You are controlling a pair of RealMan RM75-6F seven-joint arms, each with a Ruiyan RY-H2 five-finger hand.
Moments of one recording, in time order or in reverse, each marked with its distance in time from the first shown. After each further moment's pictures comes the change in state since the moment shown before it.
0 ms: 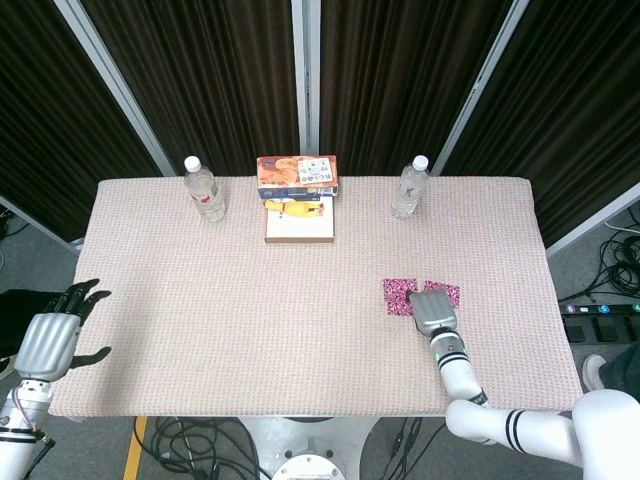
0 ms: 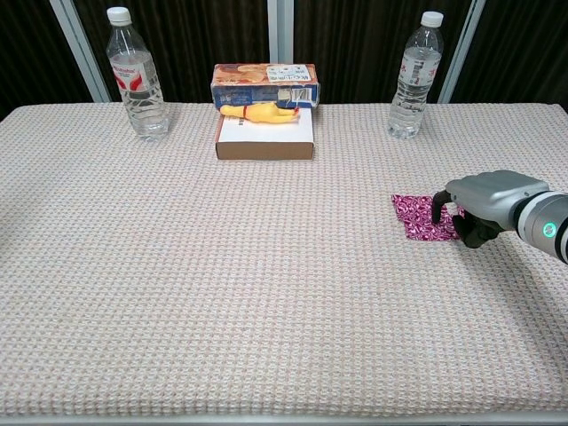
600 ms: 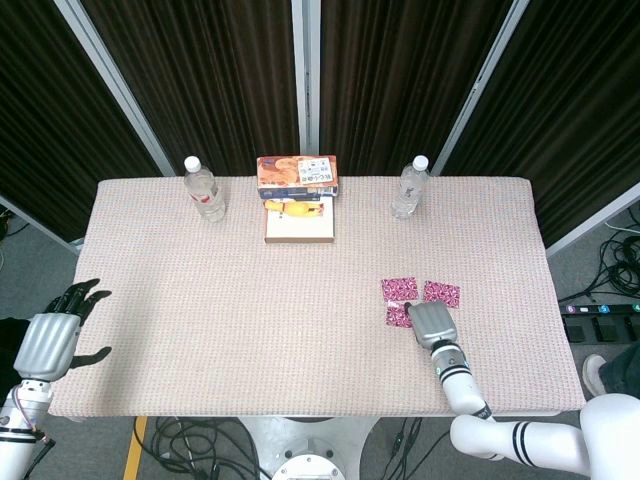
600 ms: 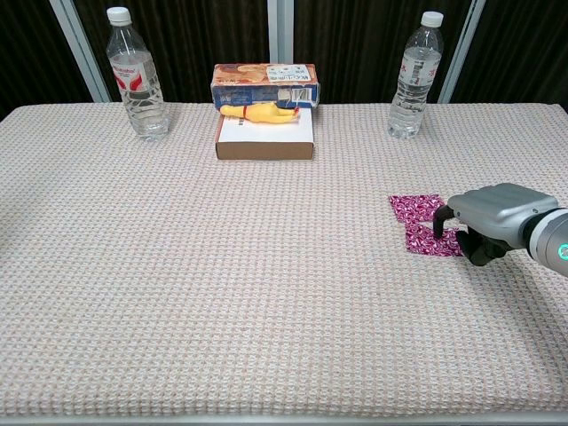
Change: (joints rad) left arm 0.000 0.002 0.000 -0.002 0.002 0.000 -0.005; right arm -0.028 0.025 -0.043 -0.098 -0.031 0.049 -0.029
